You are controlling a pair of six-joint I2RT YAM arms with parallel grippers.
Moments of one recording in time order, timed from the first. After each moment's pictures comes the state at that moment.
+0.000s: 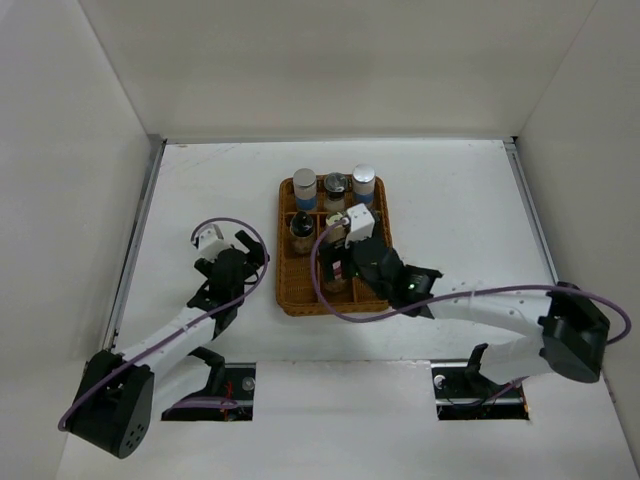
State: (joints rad) left arm -0.41 0.98 0.26 0.28 -0.52 -0.77; right arm 1.04 1.40 0.84 0.14 0.47 0.27
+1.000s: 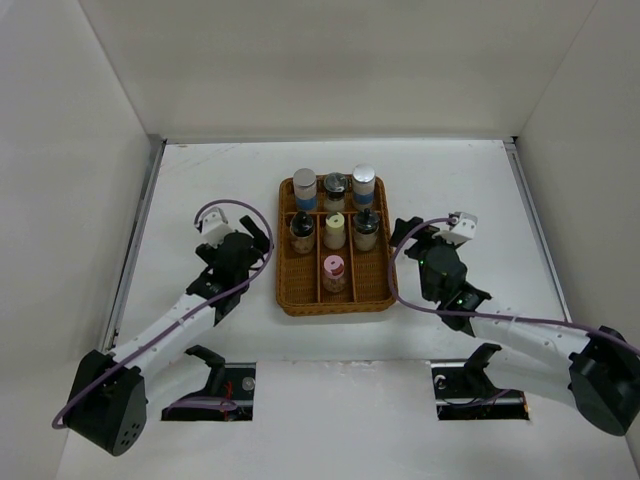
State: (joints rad) left arm -0.46 0.99 0.47 0.03 -0.59 -0.77; right arm 0.73 1.04 0.41 0.54 0.78 0.49
